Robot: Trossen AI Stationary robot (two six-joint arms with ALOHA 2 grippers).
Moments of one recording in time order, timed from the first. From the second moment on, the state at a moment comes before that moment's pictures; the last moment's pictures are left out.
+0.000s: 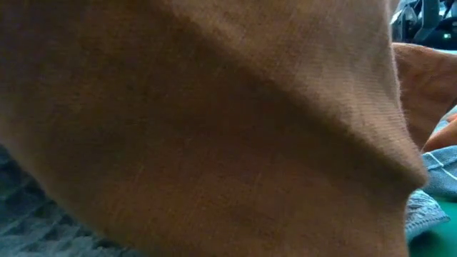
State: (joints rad) left arm -0.47 1.67 1.66 -0.91 -0.79 -0.17; right arm -0.14 0.14 0.11 0.19 0.11 0.12
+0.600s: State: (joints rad) left arm -0.35 1.67 1.63 -0.85 -0.59 -0.04; right arm 0.00 0.83 0.32 0.56 0.03 0.04
